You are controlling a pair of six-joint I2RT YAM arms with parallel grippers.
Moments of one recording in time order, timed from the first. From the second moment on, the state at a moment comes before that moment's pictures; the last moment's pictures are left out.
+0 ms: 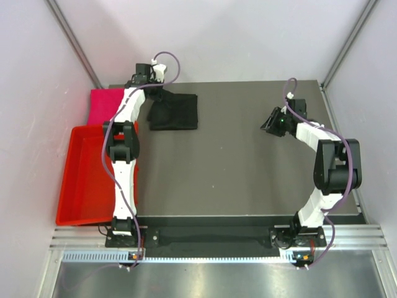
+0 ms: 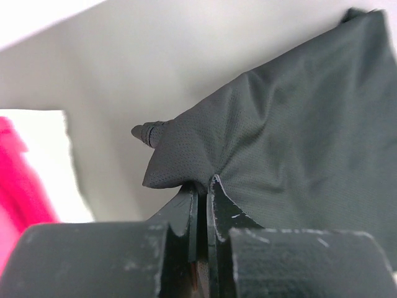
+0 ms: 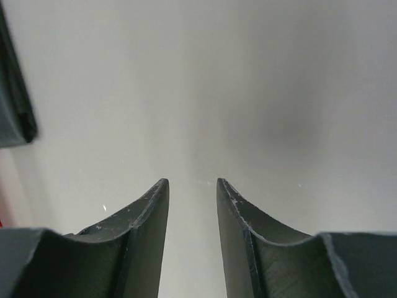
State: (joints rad) left arm -0.07 2.46 2.30 -0.60 0.23 0.22; right arm 0.02 1.76 1.12 -0.15 -0.29 0.50
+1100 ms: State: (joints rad) left arm -0.06 2.36 2.24 -0.41 -0.27 0.69; right arm -0.05 1.73 1.06 -0.15 -0.30 0.48
